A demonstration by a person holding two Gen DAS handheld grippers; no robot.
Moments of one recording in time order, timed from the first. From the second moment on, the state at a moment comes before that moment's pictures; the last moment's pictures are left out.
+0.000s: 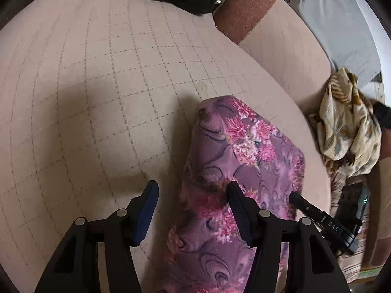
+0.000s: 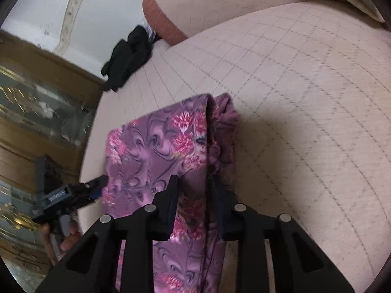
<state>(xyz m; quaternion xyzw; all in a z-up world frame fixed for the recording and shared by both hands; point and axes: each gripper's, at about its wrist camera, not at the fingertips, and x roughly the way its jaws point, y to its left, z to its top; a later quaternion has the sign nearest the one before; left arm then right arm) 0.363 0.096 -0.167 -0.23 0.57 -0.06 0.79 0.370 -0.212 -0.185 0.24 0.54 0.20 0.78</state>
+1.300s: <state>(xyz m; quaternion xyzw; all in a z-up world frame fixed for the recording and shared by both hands) 0.209 0.101 -0.177 -0.29 0.57 -0.10 0.76 0.207 -0.218 -0.197 0.25 0.56 0.20 0.77</state>
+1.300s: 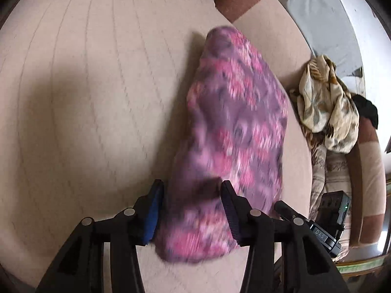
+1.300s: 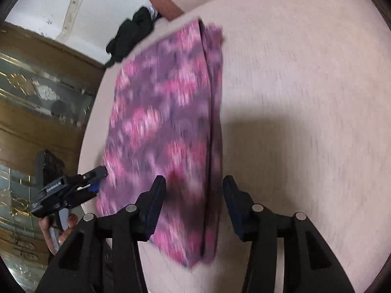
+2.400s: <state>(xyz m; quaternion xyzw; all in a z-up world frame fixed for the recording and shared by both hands) 0.146 0.083 -0.162 -0.14 0.53 0.01 0.83 0.154 -0.198 -0.178 0.14 0.54 0.12 0.82</state>
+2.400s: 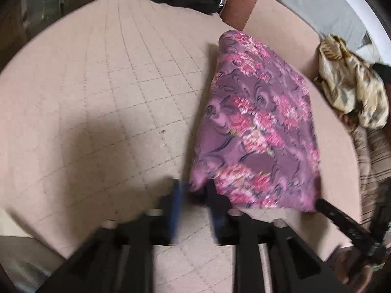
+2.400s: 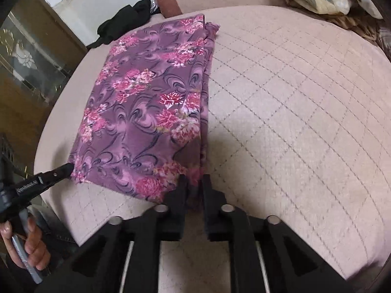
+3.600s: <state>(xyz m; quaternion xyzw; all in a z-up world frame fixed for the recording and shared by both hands) -0.066 0.011 0.060 0.03 0.34 0.06 0.94 -0.045 -0.181 0.051 0.07 0.41 0.08 0.91</state>
